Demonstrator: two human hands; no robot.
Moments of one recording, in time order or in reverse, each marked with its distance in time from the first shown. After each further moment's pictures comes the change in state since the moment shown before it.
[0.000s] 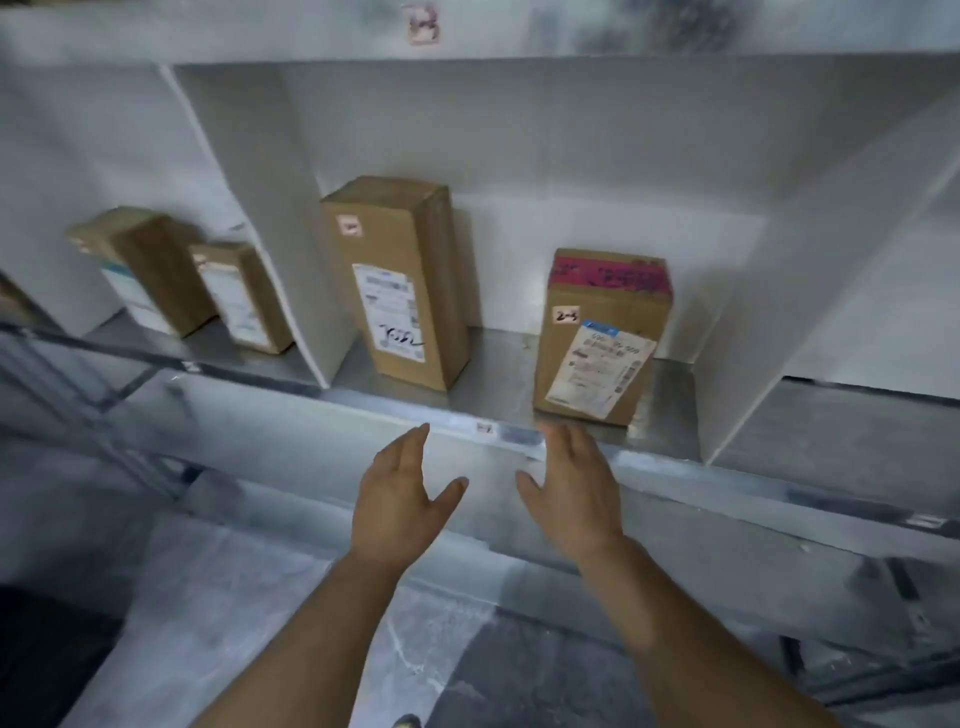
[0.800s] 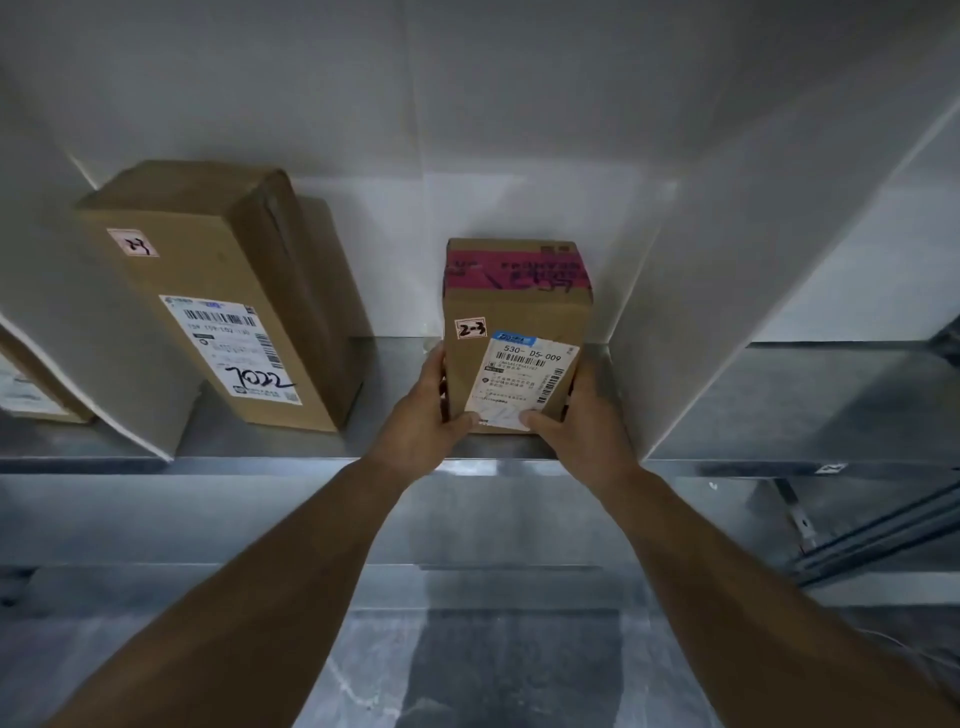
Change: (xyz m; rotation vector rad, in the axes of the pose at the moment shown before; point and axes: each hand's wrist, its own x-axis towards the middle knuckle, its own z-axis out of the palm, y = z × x) left_hand 0.141 0.079 0.065 -0.373 -0.457 0.185; right_hand 0.078 0.085 -0.026 0.373 0.128 0.364
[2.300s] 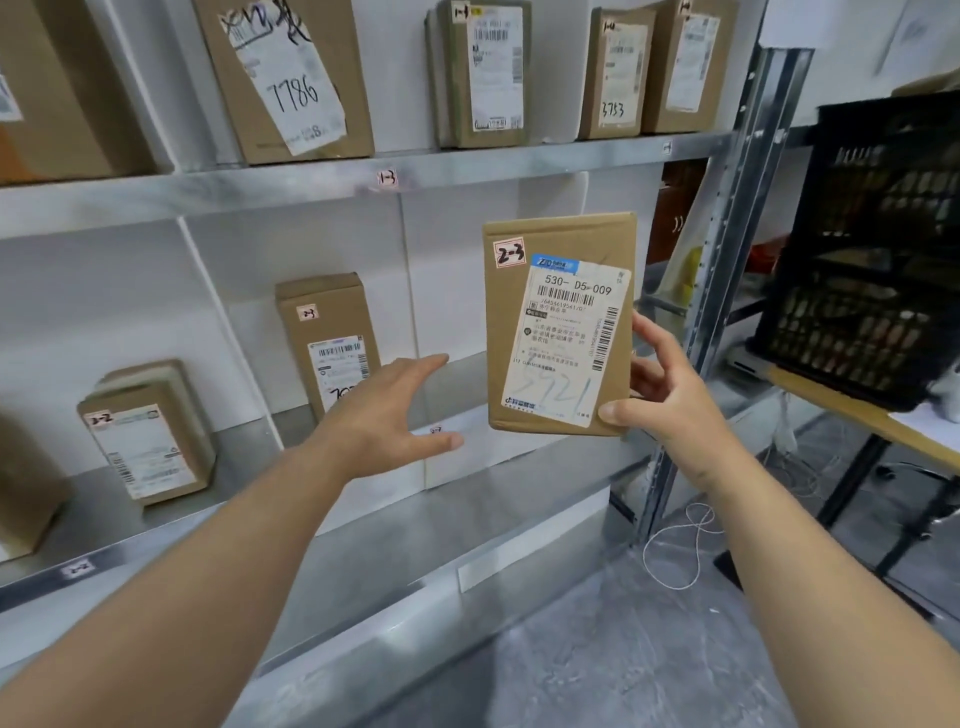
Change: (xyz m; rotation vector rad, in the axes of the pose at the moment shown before) left_hand -0.226 -0.003 -0.213 0.547 -0.180 0.780; right_hand -0.350 -0.197 -0.026 0.511 0.394 -0.118
